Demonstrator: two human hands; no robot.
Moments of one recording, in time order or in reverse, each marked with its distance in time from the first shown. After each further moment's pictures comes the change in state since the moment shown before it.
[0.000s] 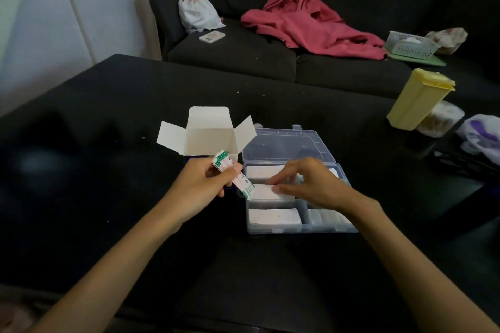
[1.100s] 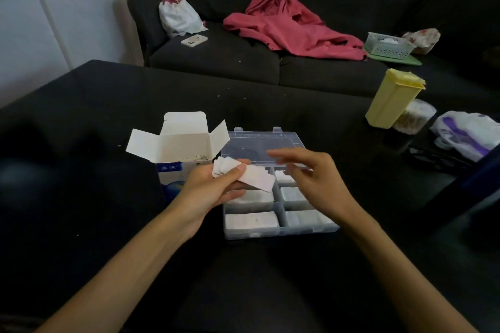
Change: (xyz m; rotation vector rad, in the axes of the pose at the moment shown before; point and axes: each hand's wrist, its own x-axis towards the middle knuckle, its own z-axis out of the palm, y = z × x) left_hand 0.006 0.017 0.044 -0.569 -0.107 -0.114; right_hand -0.035 -0.007 -0.017 0.245 0.380 0.028
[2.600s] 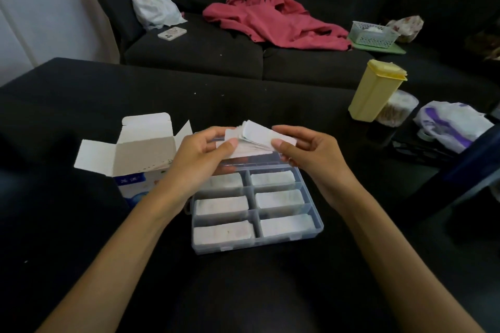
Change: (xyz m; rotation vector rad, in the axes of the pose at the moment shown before) left_hand 0.041 0.025 0.034 0.382 -0.023 0.288; right_hand 0.022 0.009 -0.038 0.425 0.157 0.278
